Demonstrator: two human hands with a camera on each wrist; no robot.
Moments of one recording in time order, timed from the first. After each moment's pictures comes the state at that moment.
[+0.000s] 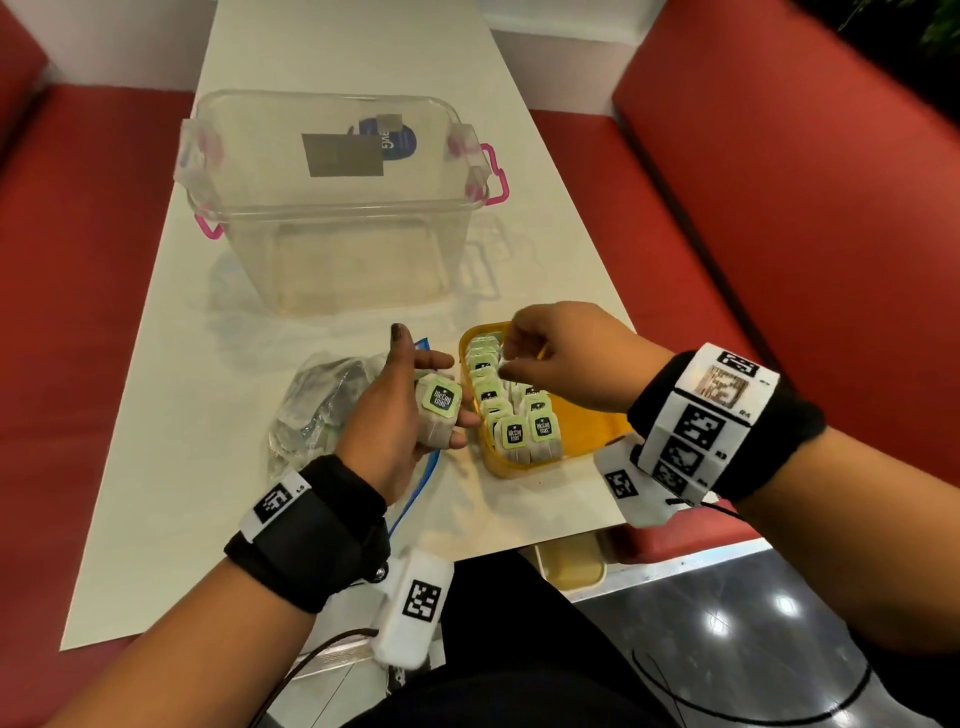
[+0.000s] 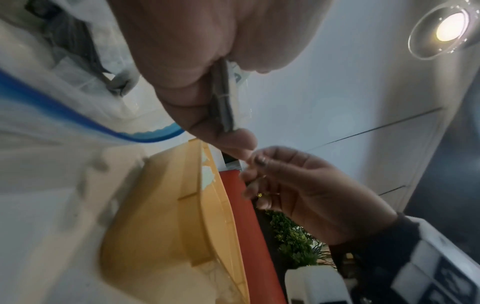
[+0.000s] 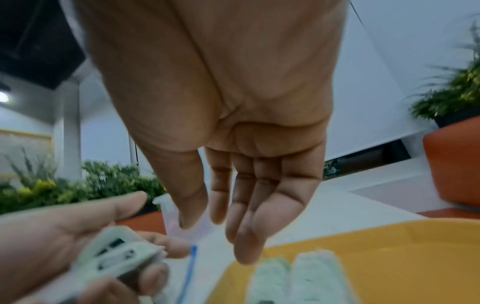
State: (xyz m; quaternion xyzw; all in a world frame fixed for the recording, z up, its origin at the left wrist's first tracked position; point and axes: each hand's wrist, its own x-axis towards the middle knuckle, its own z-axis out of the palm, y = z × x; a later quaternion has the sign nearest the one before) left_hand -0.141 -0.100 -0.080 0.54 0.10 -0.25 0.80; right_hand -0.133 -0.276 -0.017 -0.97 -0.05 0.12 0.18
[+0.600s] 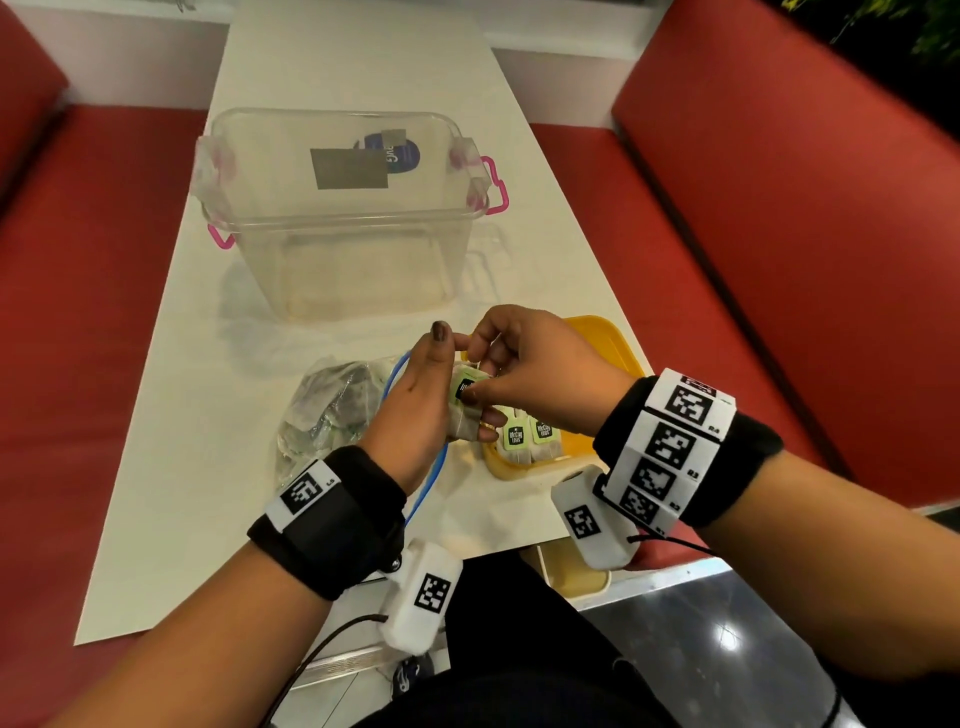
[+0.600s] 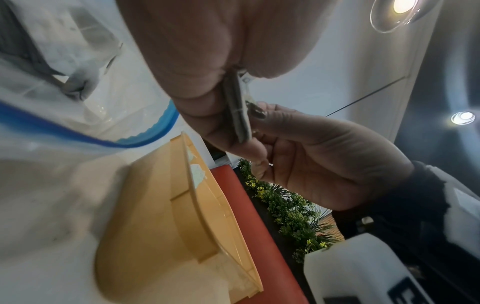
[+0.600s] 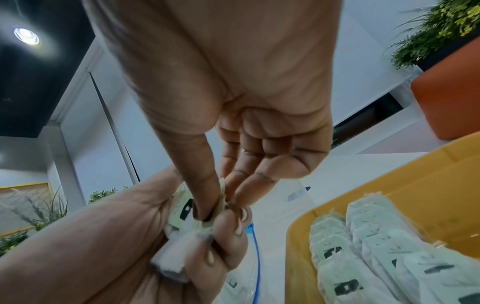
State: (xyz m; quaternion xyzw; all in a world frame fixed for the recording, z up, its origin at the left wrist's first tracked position) left_hand -0.148 -0.110 -0.071 0.59 -0.04 -0.23 0.77; right_hand -0.145 -0.247 -0.022 -0.91 -0.01 0.10 0.39
